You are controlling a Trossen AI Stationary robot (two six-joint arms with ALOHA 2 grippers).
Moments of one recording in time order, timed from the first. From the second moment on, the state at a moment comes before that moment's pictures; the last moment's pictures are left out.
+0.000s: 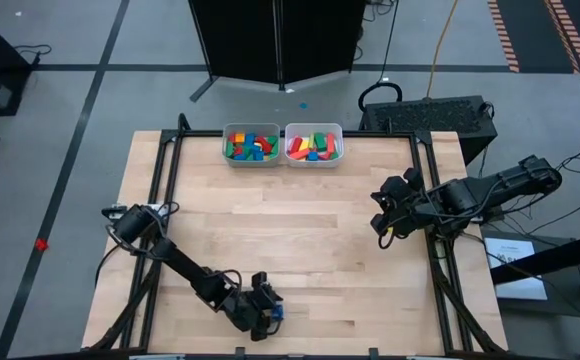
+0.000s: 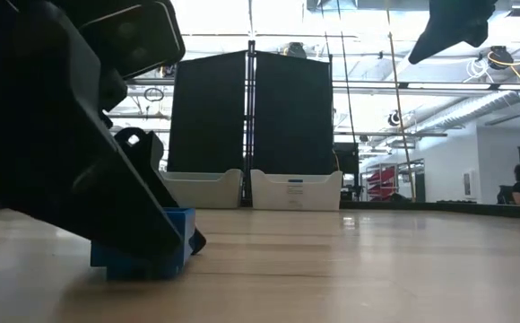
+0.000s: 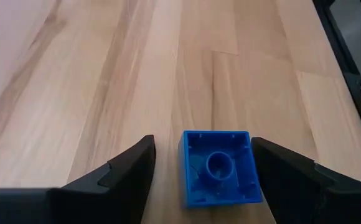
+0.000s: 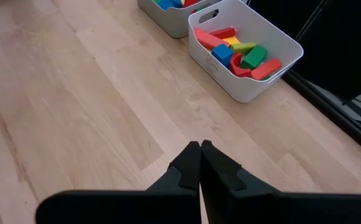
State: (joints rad) left arm -0.66 2.03 0.98 0.27 -0.37 -0.64; right arm 0.34 1.03 1.03 -1.04 0.70 0.82
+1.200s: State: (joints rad) left arm 0.22 1.37 0.98 -0.36 -0.59 -0.14; right arm 0.34 1.03 1.03 -1.05 0.71 0.87
